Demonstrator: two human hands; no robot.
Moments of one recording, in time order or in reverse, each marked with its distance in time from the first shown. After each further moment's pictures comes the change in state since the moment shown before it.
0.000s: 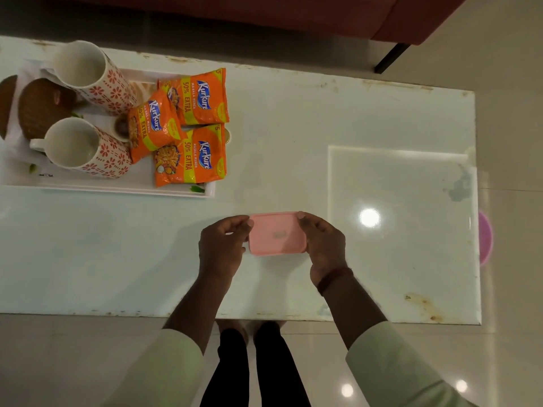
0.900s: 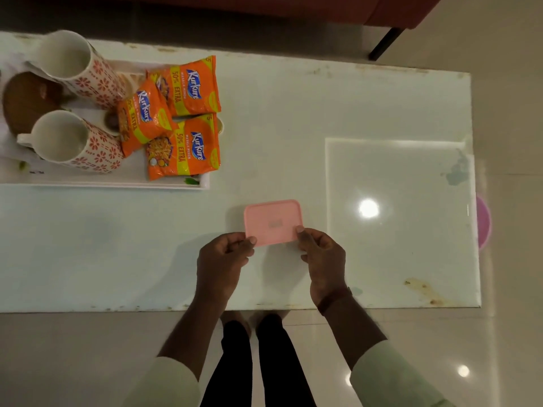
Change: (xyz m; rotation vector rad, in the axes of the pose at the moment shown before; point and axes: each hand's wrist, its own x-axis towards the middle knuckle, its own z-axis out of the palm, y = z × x) left_hand -0.026 -0.036 -0.007 -0.107 -0.113 -0.049; right_hand -0.026 0.037 -0.022 -0.037 0.065 0.005
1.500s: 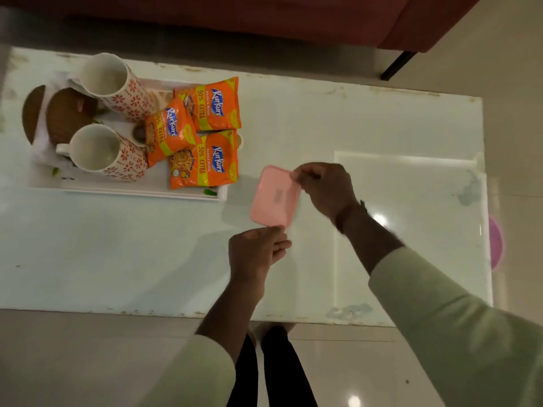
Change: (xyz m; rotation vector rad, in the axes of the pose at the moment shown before) left_hand -0.006 0.056 0.035 -0.327 0.004 -0.196; right_hand 0.056 -0.130 0.053 -0.624 -0.287 -0.519
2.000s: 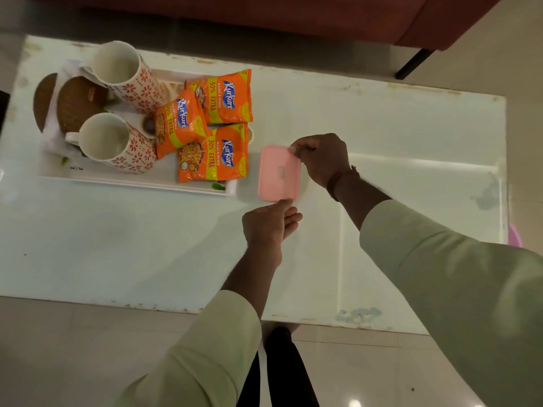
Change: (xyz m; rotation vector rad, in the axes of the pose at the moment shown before) left_hand 0.043 0.014 0.029 -0.140 0.106 -0.111; right_hand 0.053 -0.011 0.020 -0.109 -0.021 -0.072
